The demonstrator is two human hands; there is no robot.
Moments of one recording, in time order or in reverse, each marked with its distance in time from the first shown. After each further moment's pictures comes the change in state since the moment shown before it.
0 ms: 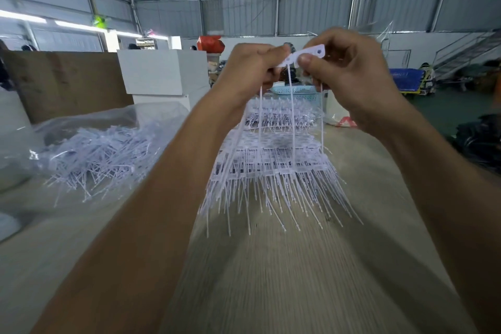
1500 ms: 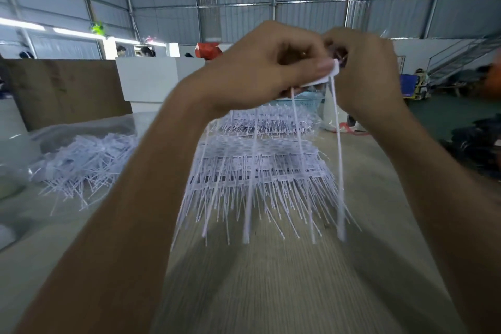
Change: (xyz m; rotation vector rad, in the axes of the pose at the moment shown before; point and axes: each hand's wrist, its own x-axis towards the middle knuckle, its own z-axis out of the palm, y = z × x) left_hand -0.027 0.052 -0.008 0.492 -0.395 0.371; right_hand 0.010 -0.013 -0.006 -0.670 0.194 -0.027
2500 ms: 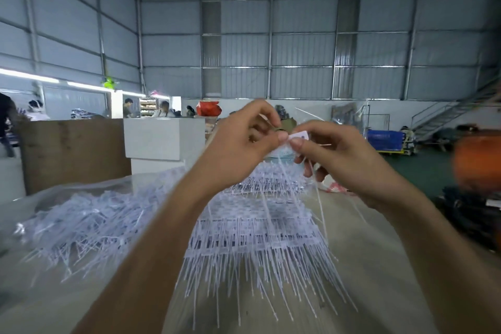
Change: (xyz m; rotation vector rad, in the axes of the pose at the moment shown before) left_hand 0.006 -0.016 -0.006 -0.052 0.374 -0.058; right_hand 0.003 0.000 -0.023 0.696 -0.389 0.009
